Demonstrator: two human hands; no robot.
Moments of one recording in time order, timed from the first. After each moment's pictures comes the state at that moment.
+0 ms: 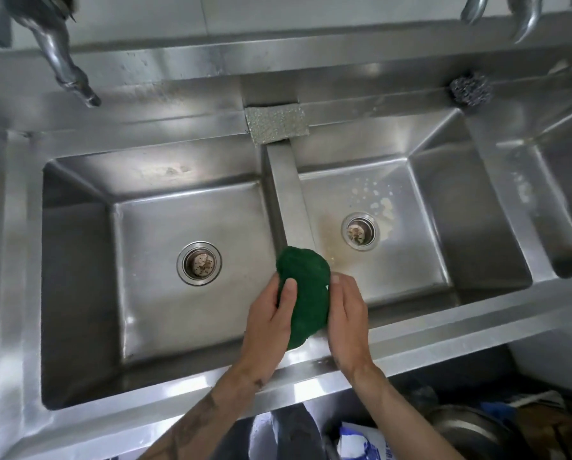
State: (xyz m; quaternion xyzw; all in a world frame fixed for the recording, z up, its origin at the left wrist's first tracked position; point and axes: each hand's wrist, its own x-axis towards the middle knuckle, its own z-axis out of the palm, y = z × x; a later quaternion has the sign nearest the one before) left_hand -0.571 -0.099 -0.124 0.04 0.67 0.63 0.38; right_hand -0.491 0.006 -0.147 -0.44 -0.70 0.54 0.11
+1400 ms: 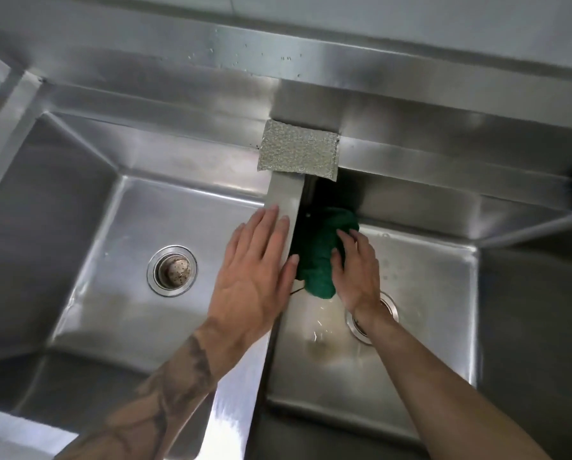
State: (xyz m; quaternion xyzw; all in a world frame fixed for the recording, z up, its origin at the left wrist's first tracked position) left_hand -0.669 0.042 -0.204 0.23 0.96 0.17 0.00; right_hand -0.651 0.246 -0.331 -0.19 -0.93 0.30 -0.02
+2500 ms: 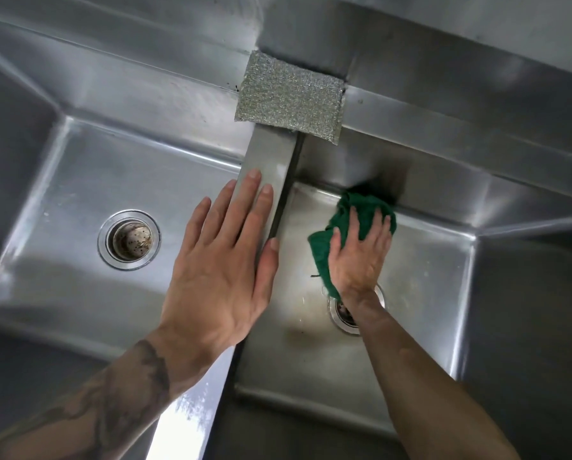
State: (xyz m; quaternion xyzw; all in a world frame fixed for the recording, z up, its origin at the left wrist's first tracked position) left_hand -0.661 0.048 -0.215 0.20 0.97 0.12 -0.01; right_hand -0.648 0.277 -0.405 -0.24 -0.97 0.08 0.03
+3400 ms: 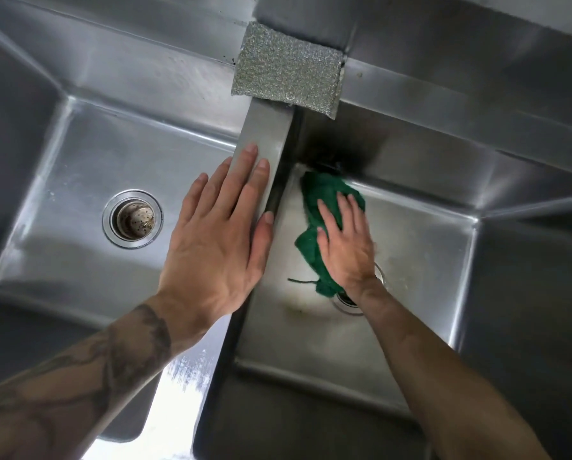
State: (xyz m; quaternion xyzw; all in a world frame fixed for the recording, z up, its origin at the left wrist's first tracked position) left_hand -0.663 0.048 -0.212 0.20 0.97 0.10 0.02; right_hand -0.634 0.274 -0.396 0.00 -1.00 0.07 0.01
